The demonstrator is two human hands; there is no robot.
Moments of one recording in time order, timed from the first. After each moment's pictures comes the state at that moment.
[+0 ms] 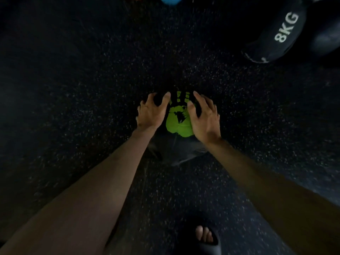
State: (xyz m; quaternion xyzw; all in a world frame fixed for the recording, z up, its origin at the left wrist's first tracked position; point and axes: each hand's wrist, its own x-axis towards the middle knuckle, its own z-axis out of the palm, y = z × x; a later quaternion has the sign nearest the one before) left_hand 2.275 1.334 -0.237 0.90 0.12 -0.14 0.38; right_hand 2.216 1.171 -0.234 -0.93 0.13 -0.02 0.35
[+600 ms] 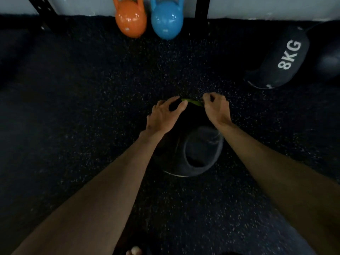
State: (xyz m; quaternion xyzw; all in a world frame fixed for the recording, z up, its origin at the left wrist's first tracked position) left_hand 2.402 1.287 -0.224 0.92 -0.03 -0.15 0.35; right_hand 2.391 1.109 -0.226 -0.86 0.24 -0.05 0.44
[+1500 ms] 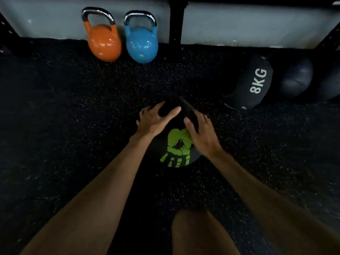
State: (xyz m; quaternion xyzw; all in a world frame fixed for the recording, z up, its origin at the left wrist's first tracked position) left_hand 2.496 1.250 -0.224 0.92 -0.05 -0.15 0.36; right_hand 2.404 1.078 -0.245 -0.92 0.11 -0.06 0.37
